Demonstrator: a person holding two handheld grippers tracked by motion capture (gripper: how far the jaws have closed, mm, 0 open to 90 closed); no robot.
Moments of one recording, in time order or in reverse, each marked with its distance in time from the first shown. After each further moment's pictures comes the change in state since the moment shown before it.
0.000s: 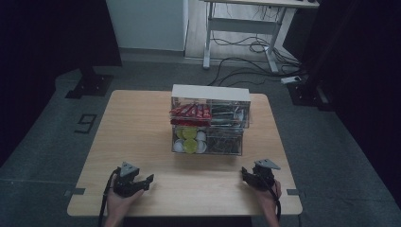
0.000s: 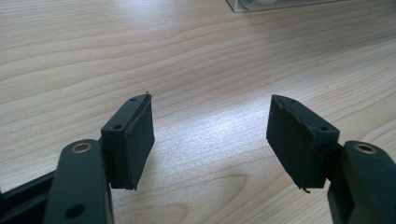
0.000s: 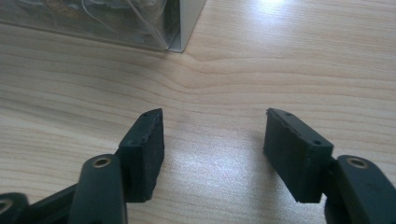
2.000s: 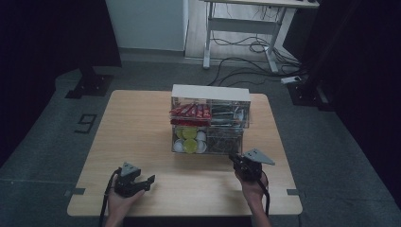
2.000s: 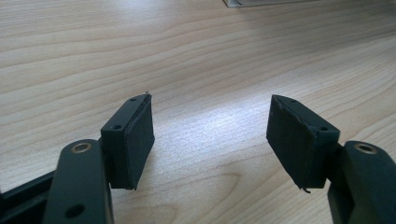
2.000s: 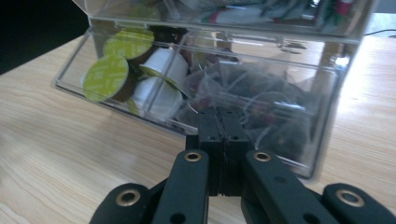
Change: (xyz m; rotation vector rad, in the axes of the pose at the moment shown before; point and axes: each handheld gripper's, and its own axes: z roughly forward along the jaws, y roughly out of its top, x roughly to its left) left arm -0.002 -0.001 0.004 0.012 -0.031 -0.009; right arm 0.059 0.057 -0.039 -0.272 0.257 -0.056
